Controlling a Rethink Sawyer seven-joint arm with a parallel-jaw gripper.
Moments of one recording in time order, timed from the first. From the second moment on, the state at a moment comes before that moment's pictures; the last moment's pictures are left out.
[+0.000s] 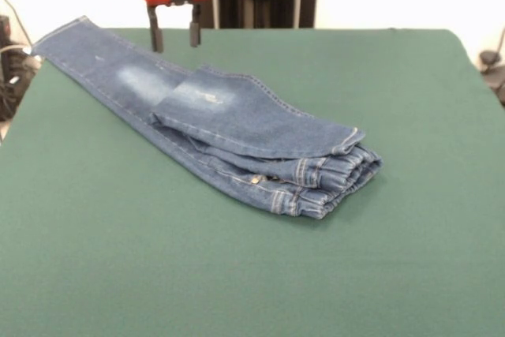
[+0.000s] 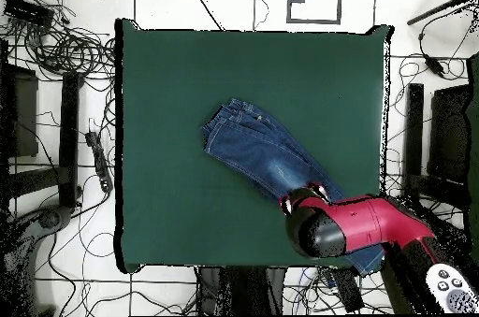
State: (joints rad) arm -0.81 -0.81 0.52 2.01 -0.84 0.43 1.57
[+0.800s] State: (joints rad) arm -0.74 -0.81 0.49 2.01 -0.83 0.39 1.57
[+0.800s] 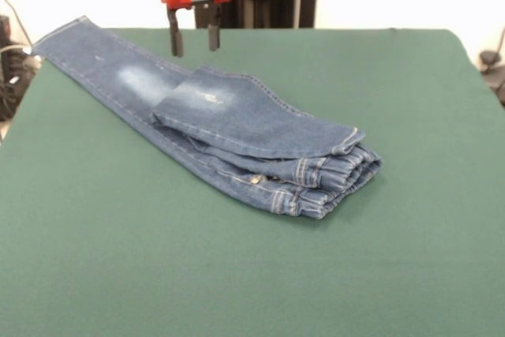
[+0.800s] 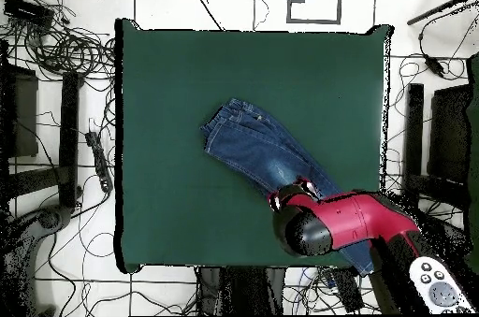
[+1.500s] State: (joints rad) arm -0.67 -0.81 0.46 2.00 -0.76 0.38 1.57
